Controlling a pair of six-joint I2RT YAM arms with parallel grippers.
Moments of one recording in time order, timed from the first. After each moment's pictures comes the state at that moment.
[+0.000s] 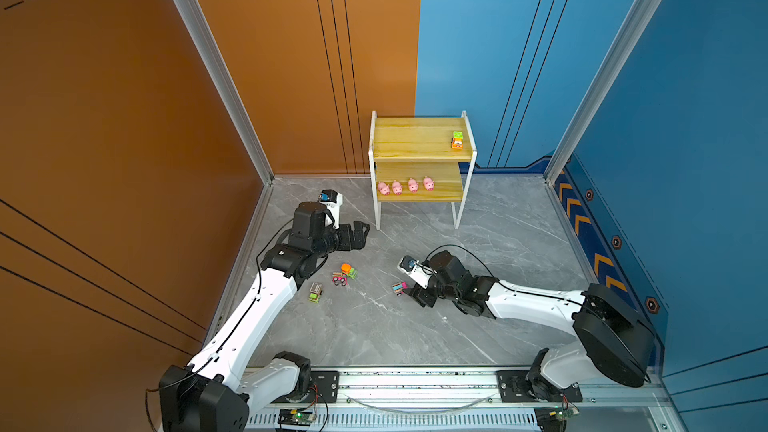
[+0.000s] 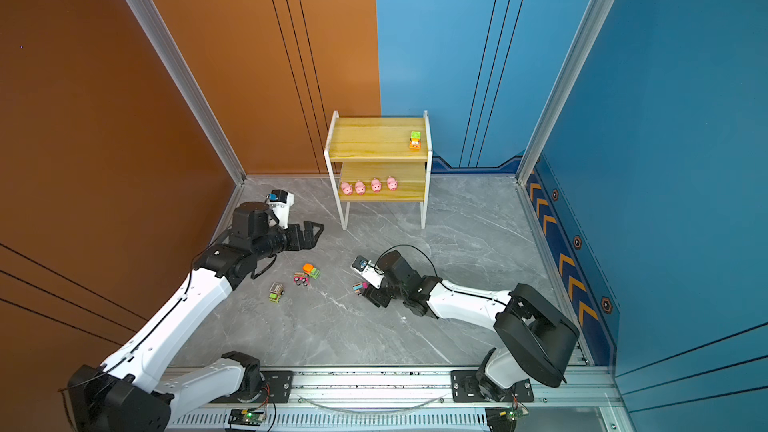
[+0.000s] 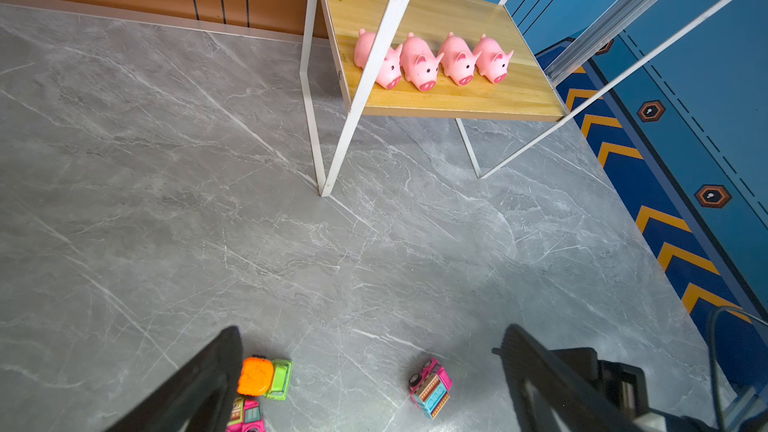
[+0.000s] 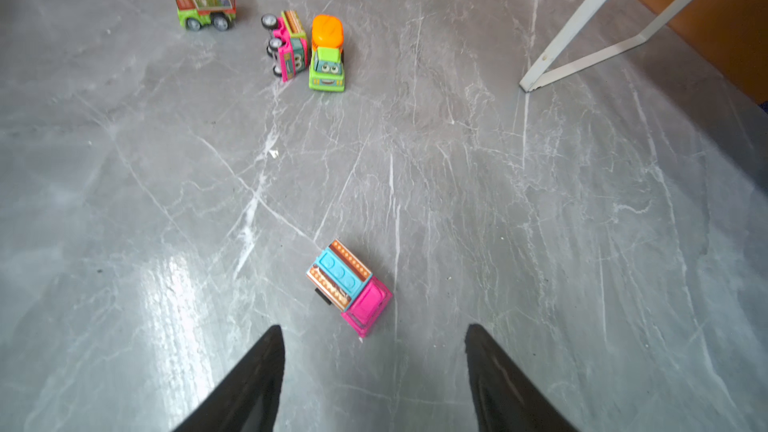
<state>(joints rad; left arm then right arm) -0.28 1.11 0.98 -0.45 0.18 -0.31 0.88 1.50 0.74 0.07 -0.07 -0.27</state>
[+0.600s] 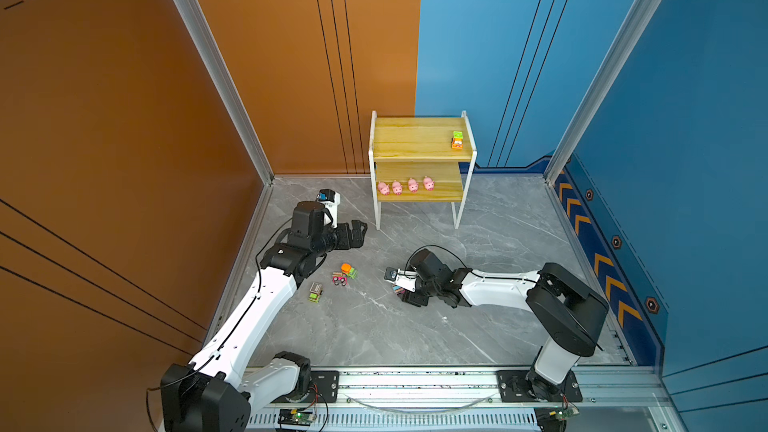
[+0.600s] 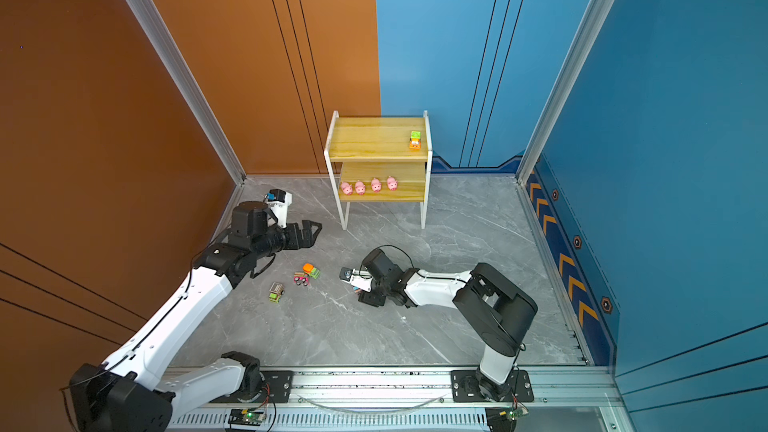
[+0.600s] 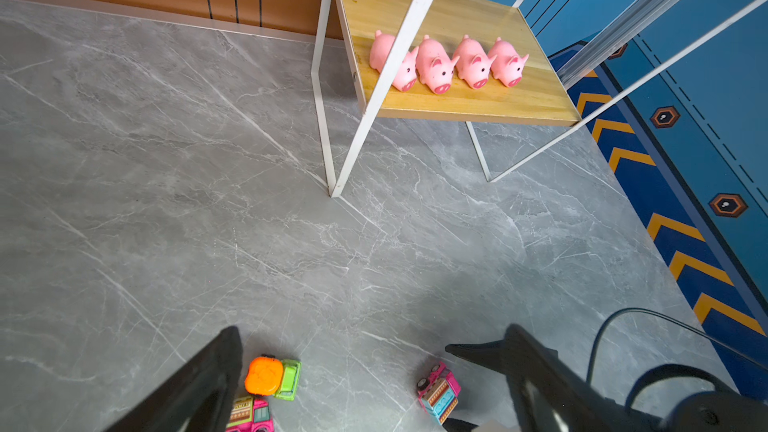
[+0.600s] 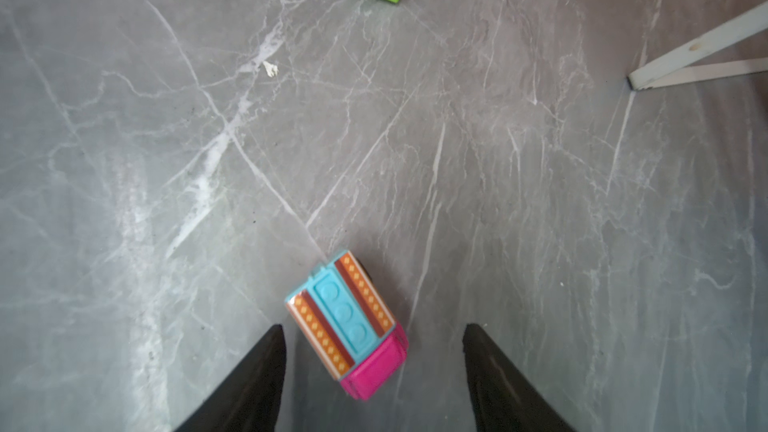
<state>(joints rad) -0.26 1.12 0.98 -0.45 0.17 -0.31 0.89 1.75 0.90 0.00 -0.07 -0.50</state>
